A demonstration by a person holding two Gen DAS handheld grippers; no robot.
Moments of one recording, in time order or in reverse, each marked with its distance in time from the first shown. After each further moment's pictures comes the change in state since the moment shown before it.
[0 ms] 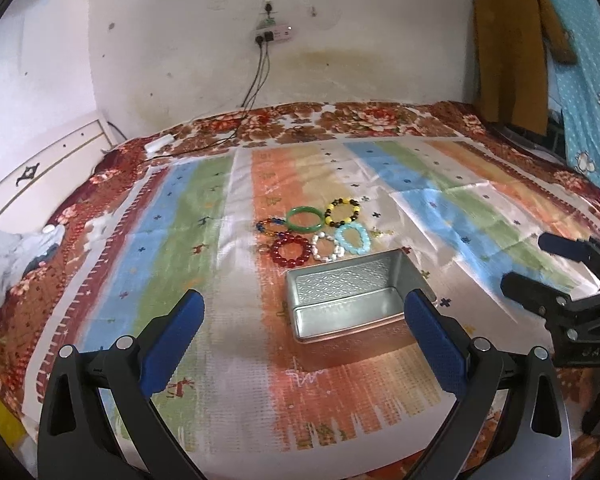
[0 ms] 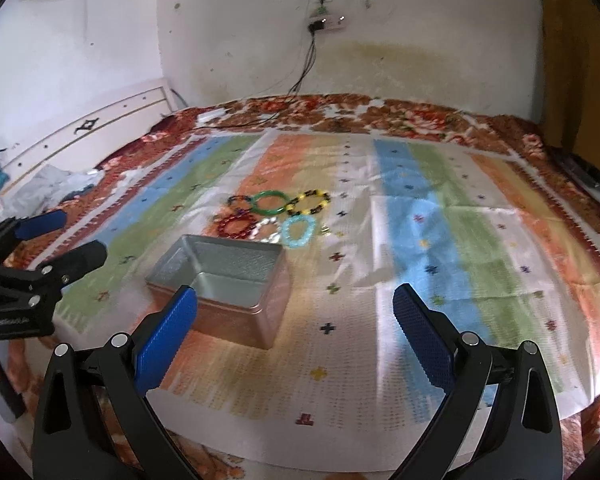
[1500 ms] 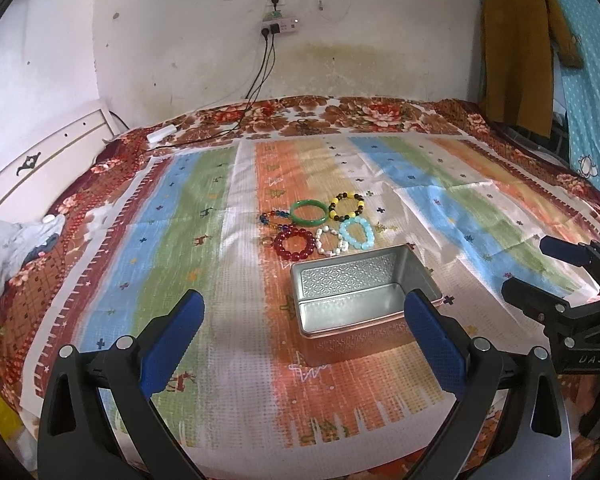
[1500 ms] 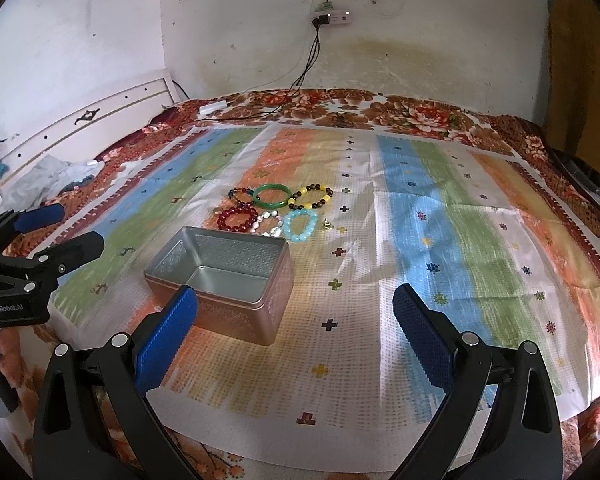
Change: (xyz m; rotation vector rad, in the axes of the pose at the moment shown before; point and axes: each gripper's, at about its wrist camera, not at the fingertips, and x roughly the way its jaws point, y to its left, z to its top) left arm 0.001 0.009 -0.001 -0.019 0.026 -0.003; right arm 0.004 0.006 0.000 -0.021 0.015 -0.014
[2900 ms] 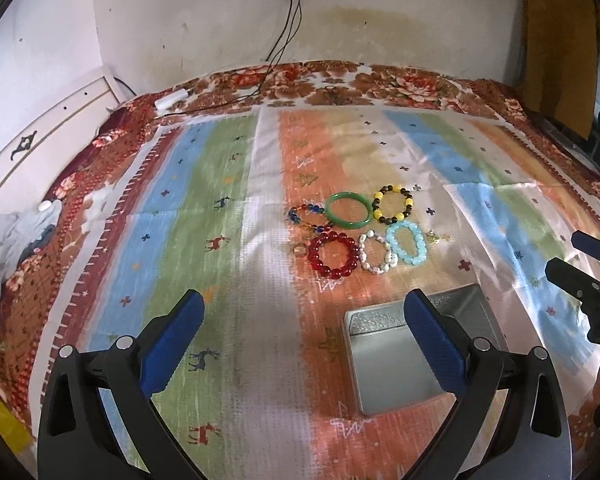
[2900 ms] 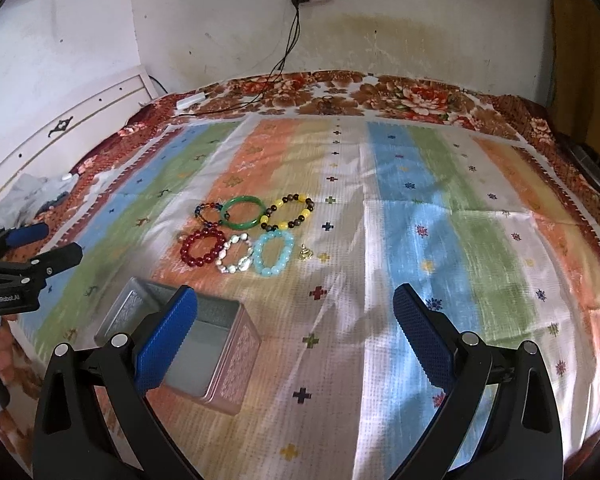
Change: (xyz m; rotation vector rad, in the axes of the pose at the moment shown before) left arm 0.083 0.037 0.055 -0.045 0.154 0.050; right arm 0.074 -0.036 0.060 0.056 0.084 -0.004
